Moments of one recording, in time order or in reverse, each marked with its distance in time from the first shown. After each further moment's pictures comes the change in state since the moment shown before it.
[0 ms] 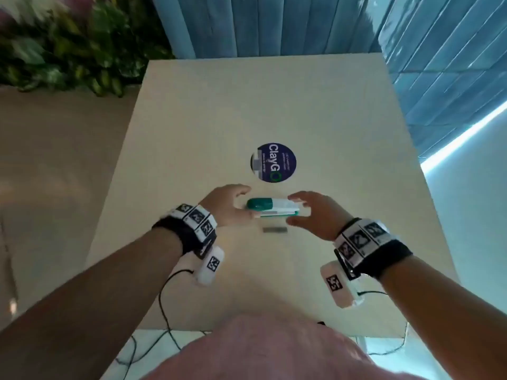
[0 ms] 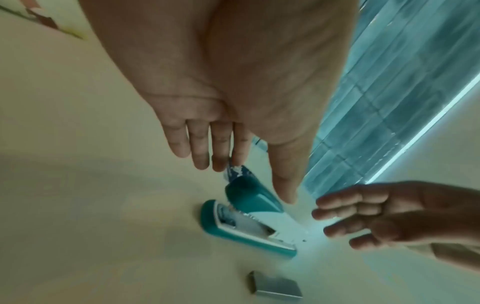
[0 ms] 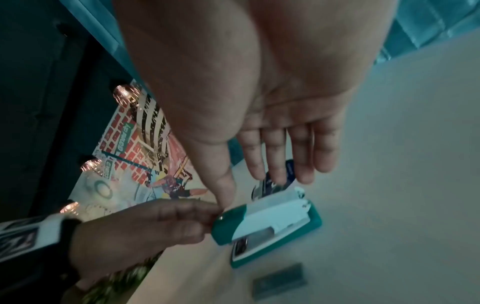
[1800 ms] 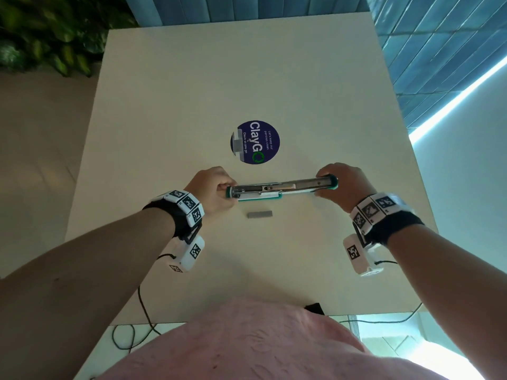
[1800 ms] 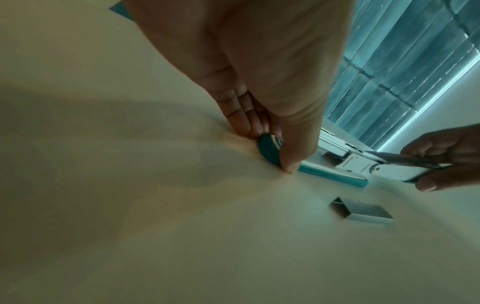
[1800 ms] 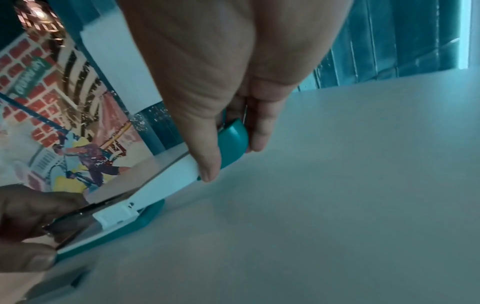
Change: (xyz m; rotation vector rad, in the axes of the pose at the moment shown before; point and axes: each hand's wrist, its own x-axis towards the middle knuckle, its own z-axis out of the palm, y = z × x) left_hand 0.025 -0.013 0.021 0.047 0.150 0.170; right_hand 0.024 0.099 -0.023 -0.106 0.246 0.025
